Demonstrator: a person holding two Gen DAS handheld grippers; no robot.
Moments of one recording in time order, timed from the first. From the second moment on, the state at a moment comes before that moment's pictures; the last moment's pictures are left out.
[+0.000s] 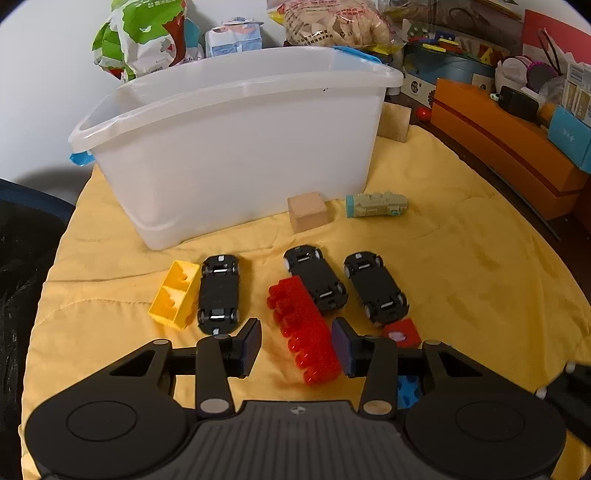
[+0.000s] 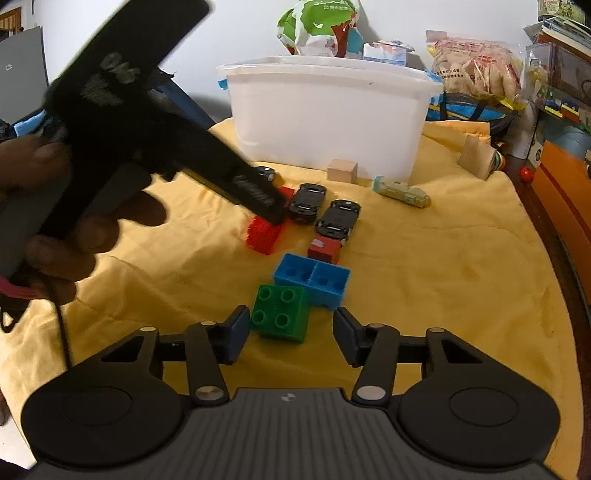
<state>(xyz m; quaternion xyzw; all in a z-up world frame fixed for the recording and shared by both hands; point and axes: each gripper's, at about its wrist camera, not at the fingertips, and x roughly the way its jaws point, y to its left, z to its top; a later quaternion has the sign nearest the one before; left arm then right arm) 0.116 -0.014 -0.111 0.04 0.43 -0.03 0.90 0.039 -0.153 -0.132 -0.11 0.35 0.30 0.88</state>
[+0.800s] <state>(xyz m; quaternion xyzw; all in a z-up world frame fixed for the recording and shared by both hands) 0.125 -0.015 -0.134 0.03 0.44 0.00 0.90 0.055 -0.147 -0.147 -0.10 0.34 0.30 0.89</state>
